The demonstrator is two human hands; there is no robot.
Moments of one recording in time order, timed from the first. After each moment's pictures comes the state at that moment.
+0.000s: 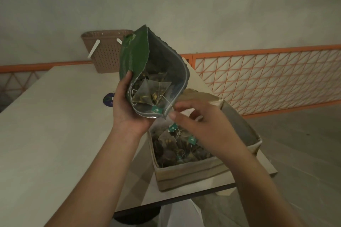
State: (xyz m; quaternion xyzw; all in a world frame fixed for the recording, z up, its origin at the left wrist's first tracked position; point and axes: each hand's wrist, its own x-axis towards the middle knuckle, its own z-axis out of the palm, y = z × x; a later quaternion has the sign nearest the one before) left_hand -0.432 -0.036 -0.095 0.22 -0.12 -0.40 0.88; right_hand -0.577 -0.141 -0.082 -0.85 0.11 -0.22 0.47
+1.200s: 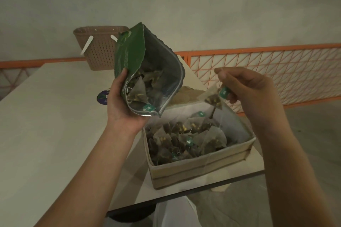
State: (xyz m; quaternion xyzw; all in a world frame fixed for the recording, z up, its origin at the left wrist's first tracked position) left_hand -0.430 -0.036 -0.098 0.20 -0.14 -0.43 0.87; right_hand -0.600 -0.206 -0.055 -0.72 0.13 -0.38 0.56
